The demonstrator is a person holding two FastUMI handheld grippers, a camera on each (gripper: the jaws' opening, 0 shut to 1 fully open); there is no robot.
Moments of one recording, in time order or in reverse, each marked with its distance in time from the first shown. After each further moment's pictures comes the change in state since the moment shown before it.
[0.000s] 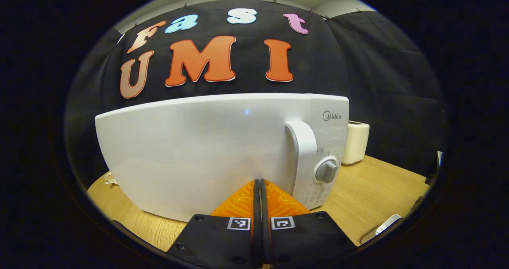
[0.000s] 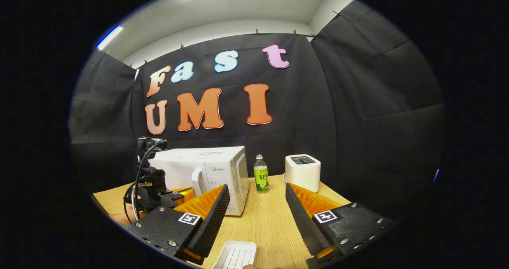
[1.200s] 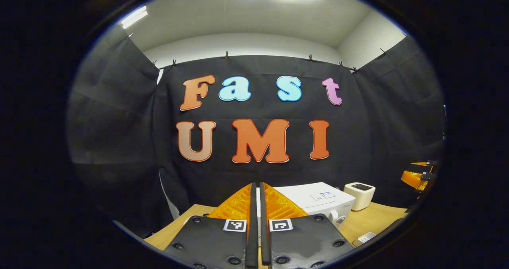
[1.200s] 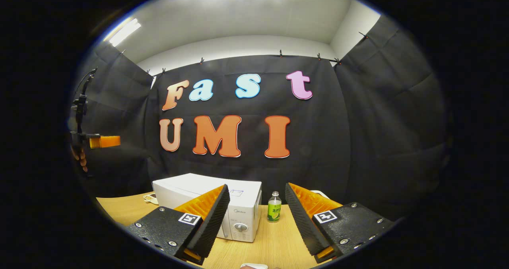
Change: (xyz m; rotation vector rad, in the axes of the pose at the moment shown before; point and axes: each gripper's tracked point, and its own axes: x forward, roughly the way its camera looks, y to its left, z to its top) left arm -0.258 0.217 0.258 -0.035 -0.355 0.214; right arm 0.010 0.070 0.142 -0.092 -0.159 0.092
